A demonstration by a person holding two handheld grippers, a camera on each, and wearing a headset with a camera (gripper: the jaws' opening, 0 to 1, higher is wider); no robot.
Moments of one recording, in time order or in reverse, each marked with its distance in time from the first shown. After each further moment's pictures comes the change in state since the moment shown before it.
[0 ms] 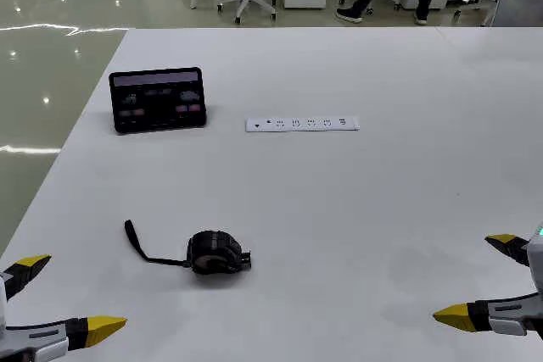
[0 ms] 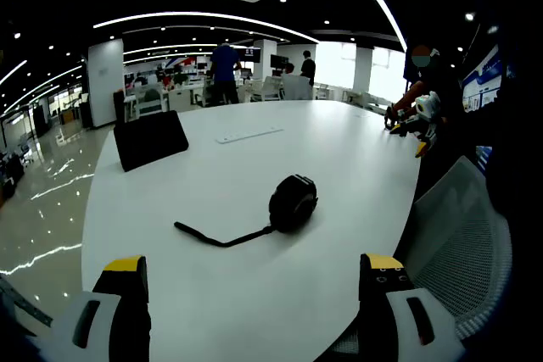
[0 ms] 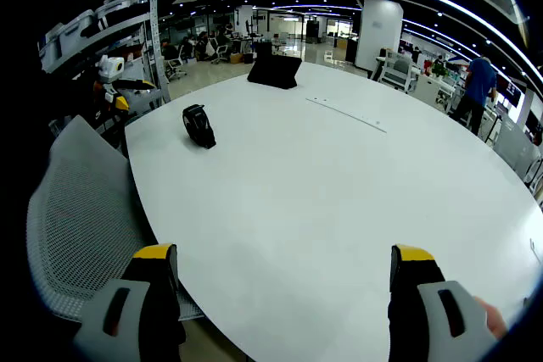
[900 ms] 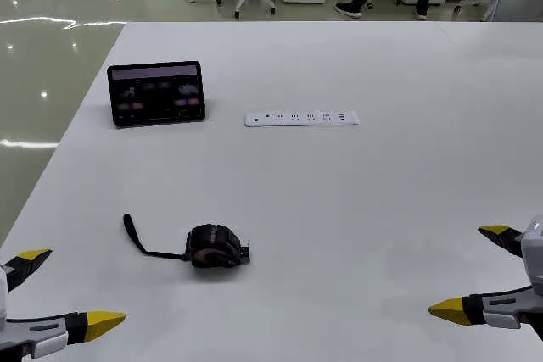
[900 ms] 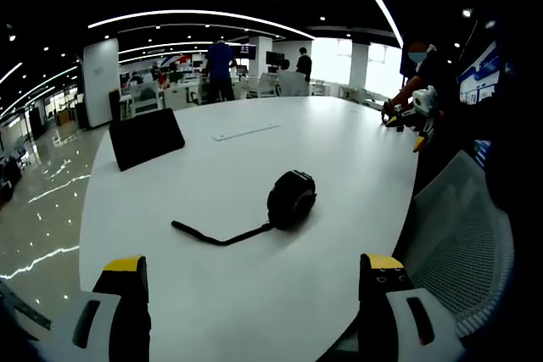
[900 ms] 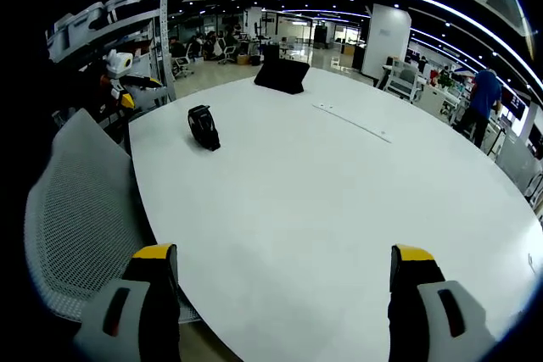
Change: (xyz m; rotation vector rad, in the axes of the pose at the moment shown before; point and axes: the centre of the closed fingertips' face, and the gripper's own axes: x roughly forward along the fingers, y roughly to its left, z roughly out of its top) left arm 0.006 0.000 -0.001 0.012 0.010 -0.019; right arm 0.004 0.006 0.012 -0.052 -0.031 0.025
